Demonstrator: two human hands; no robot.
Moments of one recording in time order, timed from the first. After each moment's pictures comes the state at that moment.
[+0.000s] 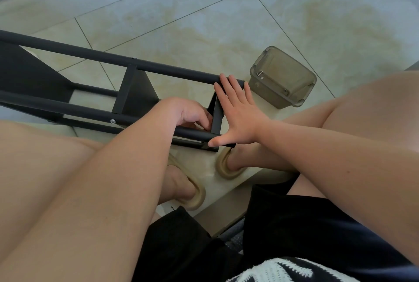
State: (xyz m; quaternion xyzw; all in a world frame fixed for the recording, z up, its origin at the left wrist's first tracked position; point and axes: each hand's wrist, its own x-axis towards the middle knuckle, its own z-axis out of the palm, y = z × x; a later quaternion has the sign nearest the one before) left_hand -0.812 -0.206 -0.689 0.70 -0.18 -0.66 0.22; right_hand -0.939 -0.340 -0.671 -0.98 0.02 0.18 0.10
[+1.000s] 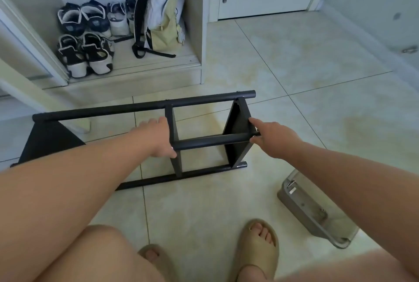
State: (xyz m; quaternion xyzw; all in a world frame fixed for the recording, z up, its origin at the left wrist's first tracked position) left_hand -0.621 -0.178 -0.617 0.95 -0.13 -0.29 -0.06; right_hand -0.710 -0.464 -0.642 -0.98 0.10 0.18 0.07
